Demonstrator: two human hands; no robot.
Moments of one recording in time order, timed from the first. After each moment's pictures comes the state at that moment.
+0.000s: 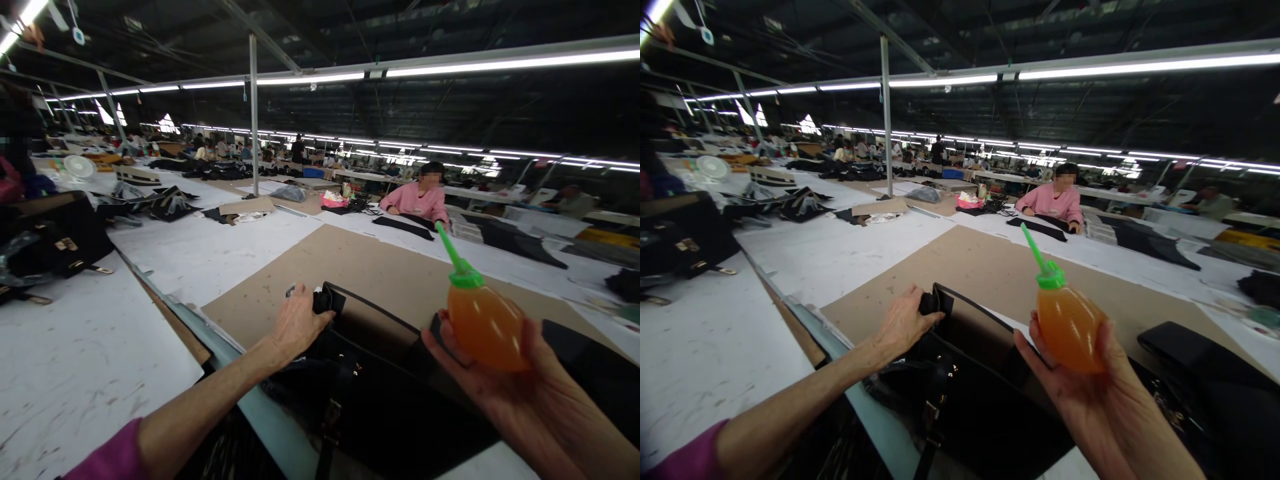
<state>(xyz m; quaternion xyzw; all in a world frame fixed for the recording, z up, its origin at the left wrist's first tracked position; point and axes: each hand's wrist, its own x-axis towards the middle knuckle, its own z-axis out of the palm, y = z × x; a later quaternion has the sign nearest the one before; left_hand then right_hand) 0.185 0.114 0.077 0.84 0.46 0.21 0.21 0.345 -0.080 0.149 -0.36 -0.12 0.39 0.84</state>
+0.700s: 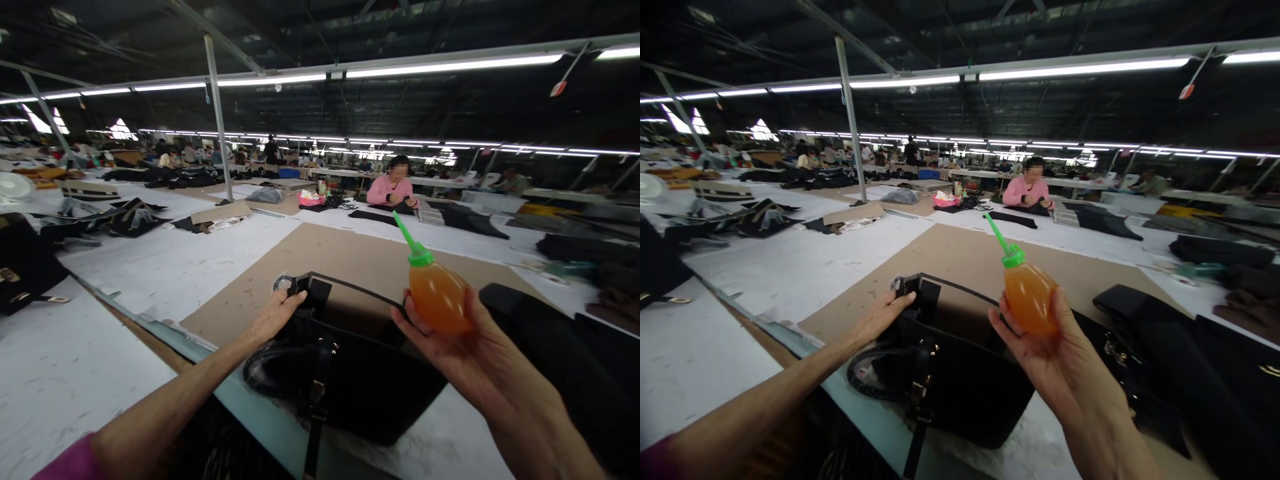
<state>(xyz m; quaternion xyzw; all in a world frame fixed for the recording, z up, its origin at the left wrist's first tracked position) 0.176 0.126 0.073 0.77 0.36 0.20 0.49 0.333 -0.085 0.170 -0.35 0.05 0.38 0.86</state>
